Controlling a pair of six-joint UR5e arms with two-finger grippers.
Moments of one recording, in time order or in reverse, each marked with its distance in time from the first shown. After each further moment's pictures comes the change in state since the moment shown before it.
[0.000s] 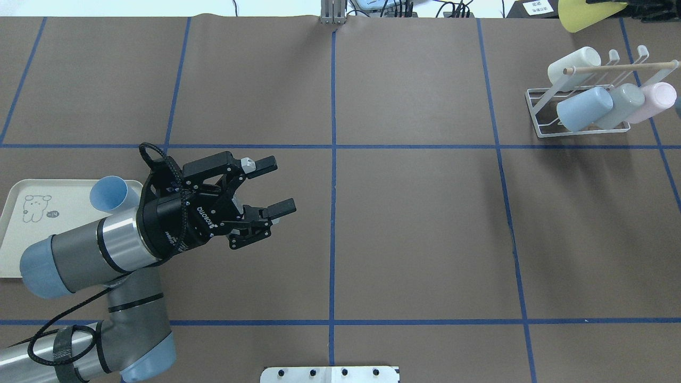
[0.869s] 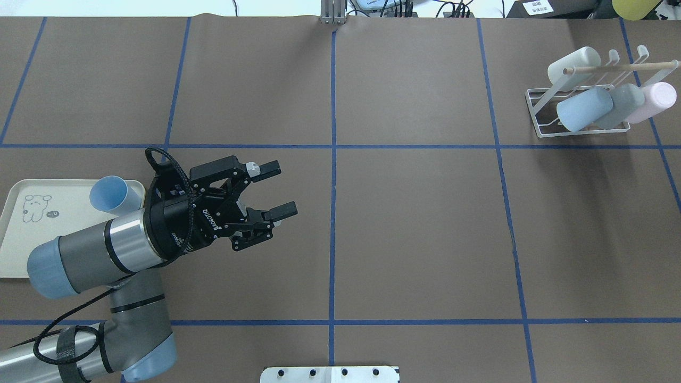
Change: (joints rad) left arm 0.006 -0.001 0.028 0.003 0.001 0.000; right arm 0.083 0.128 -0.183 -0.485 -0.038 -0.639
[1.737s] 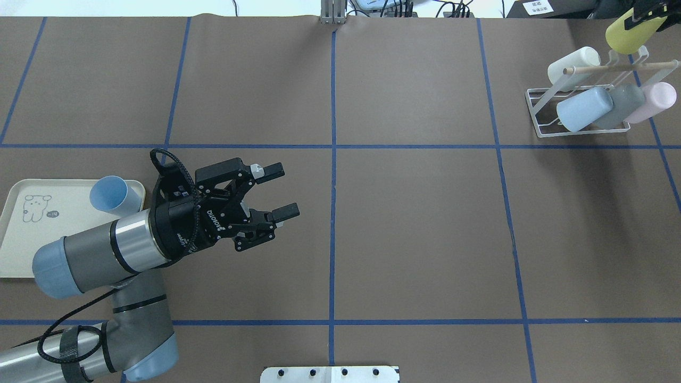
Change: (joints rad) left arm 0.002 -0.005 0.013 0.007 0.000 0.000; right arm -0.013 -0.006 -0.105 0.000 0.096 0.085
